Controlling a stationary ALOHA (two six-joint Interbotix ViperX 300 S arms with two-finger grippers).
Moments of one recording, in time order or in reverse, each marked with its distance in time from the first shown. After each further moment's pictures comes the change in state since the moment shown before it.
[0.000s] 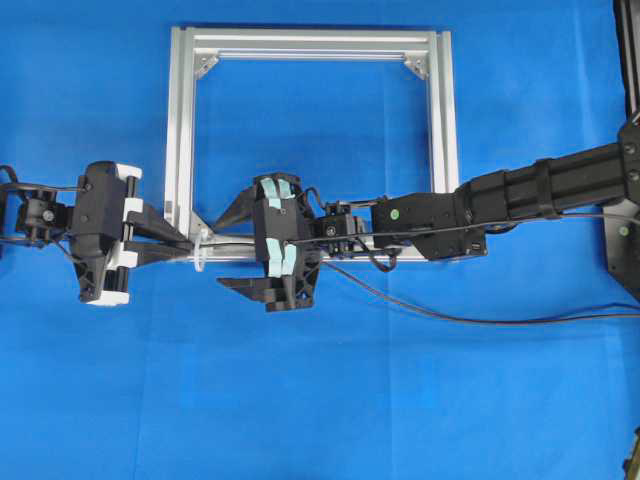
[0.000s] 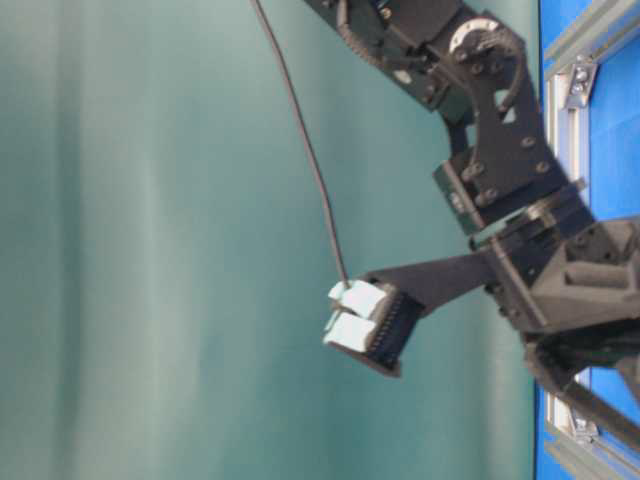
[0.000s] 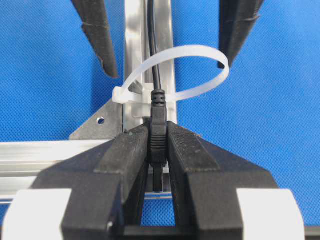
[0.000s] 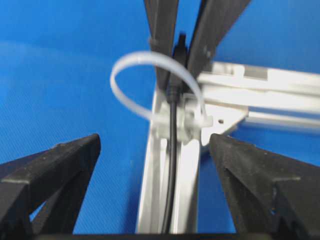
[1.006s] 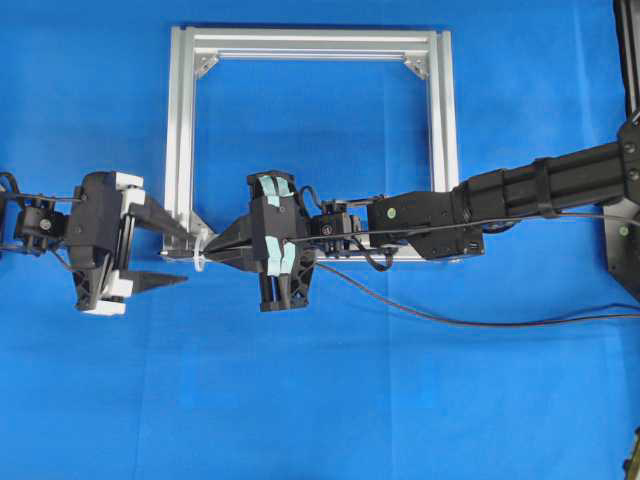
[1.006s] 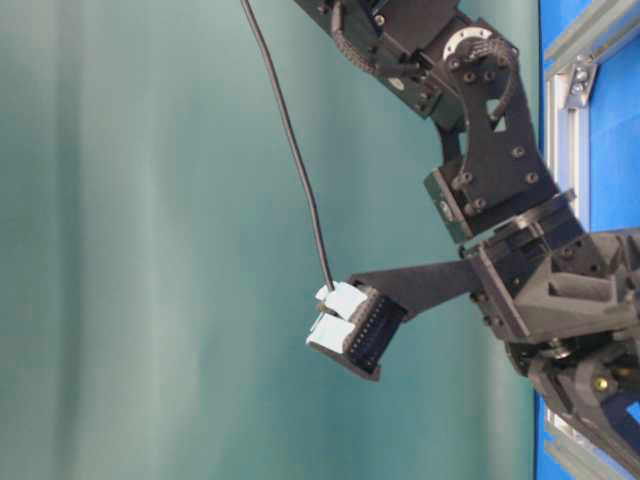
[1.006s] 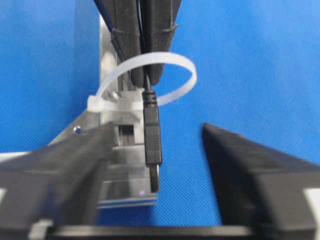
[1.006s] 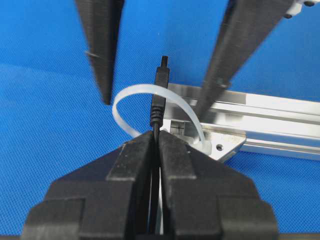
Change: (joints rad) left arm -0.038 0.003 0.002 0.000 -0.035 0.000; right arm -0.003 0.002 -0.026 0.002 -0.005 -0.005
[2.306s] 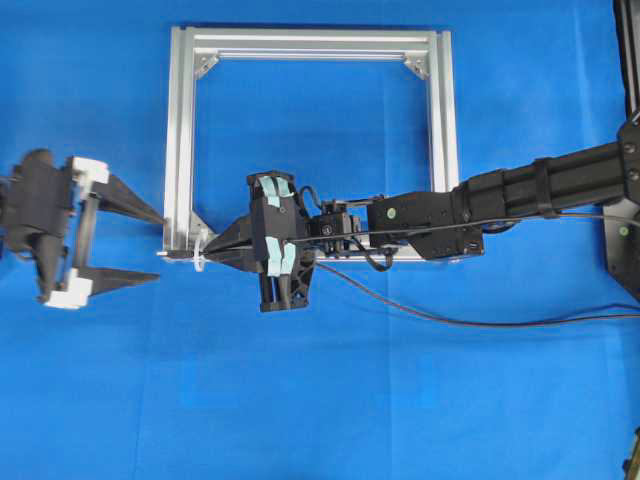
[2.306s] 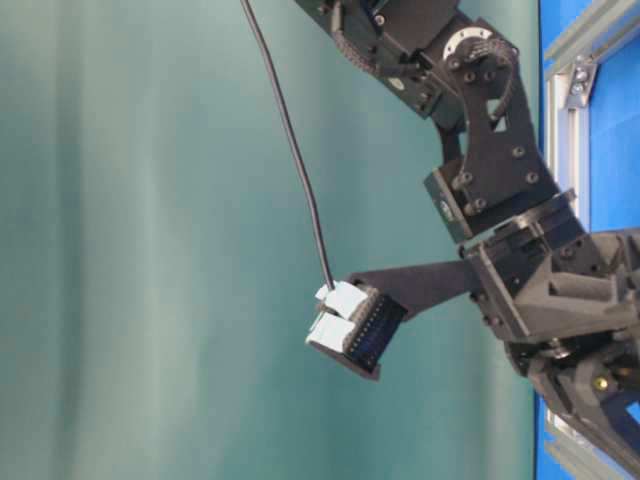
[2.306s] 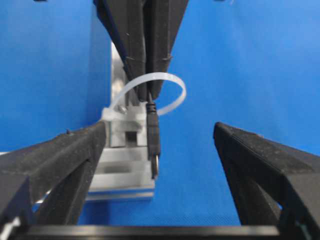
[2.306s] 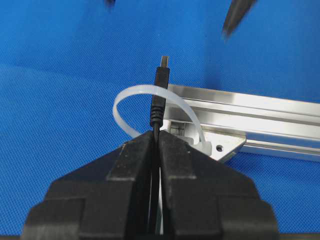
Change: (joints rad) left arm -0.003 -0.218 0.077 -0.002 0.031 -0.015; right arm 0.000 0.000 -0.002 -0.002 0.000 -0.002
